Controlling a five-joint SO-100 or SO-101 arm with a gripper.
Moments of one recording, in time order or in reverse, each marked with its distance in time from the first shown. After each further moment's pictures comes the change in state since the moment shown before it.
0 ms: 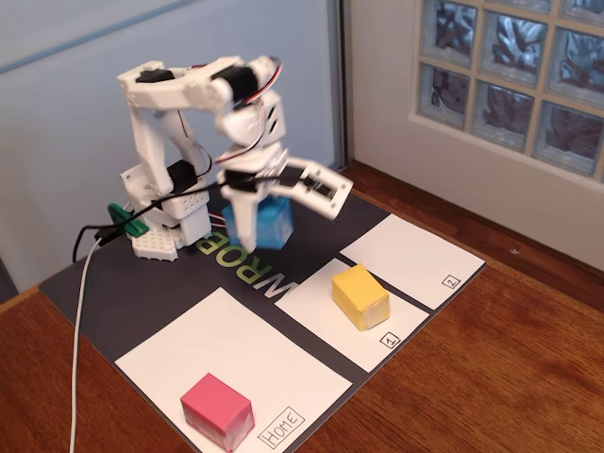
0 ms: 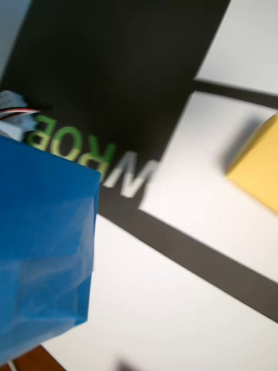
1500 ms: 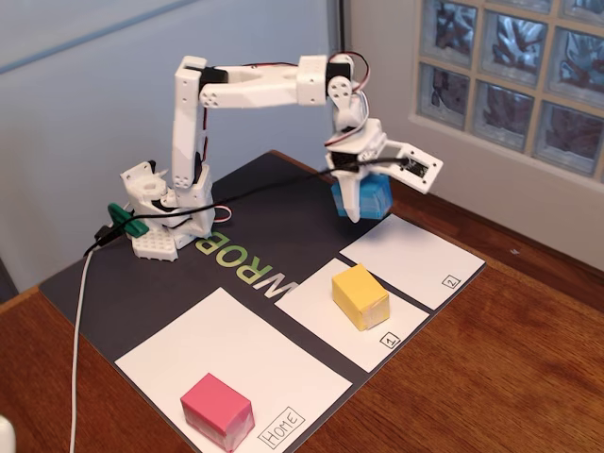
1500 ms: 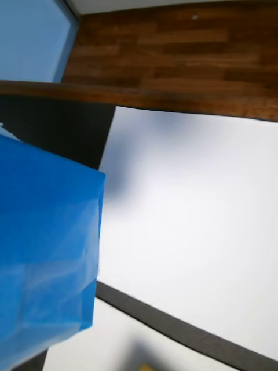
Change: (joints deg) arm -32.6 -24.4 -3.4 -27.9 46.1
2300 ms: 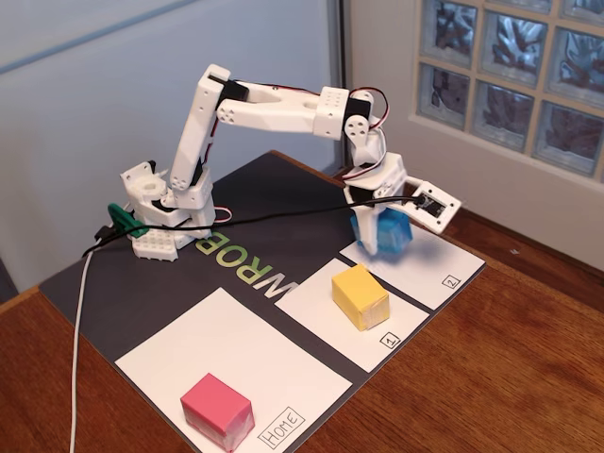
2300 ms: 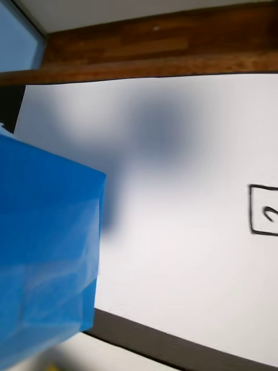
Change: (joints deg) arm 5.8 -12.9 -8.4 -8.6 0.8
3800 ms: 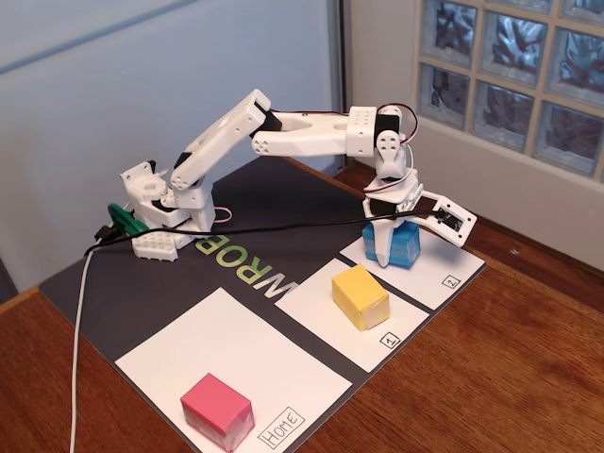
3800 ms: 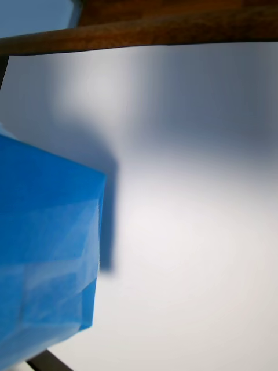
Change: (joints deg) arm -1.7 -21.7 -28.2 16.3 -6.9
